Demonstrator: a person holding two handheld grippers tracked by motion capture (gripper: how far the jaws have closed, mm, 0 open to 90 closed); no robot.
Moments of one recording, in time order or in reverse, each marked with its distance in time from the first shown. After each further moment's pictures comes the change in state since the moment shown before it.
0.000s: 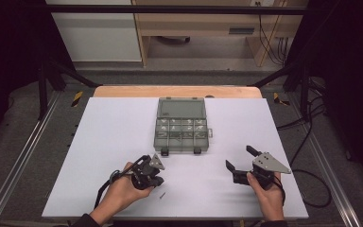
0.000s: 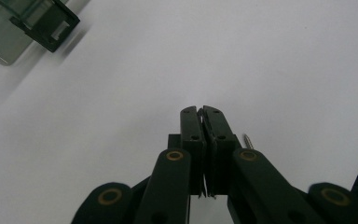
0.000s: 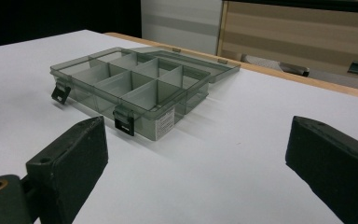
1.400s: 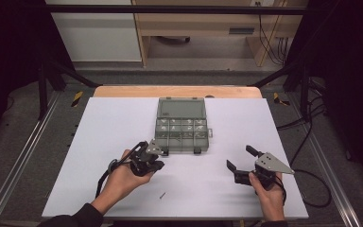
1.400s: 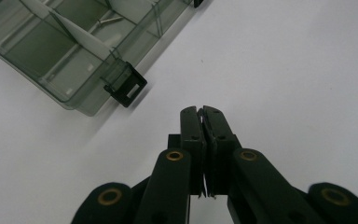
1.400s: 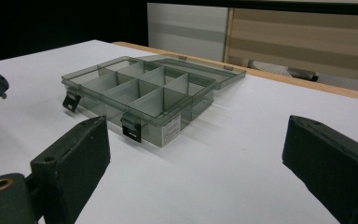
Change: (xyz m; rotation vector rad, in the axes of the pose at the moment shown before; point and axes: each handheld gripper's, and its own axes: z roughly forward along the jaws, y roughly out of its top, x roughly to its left) left arm 0.019 0.021 -0.019 -0.130 0.088 -0.030; right arm -0.002 0.000 -0.003 -0.027 0.033 0.029
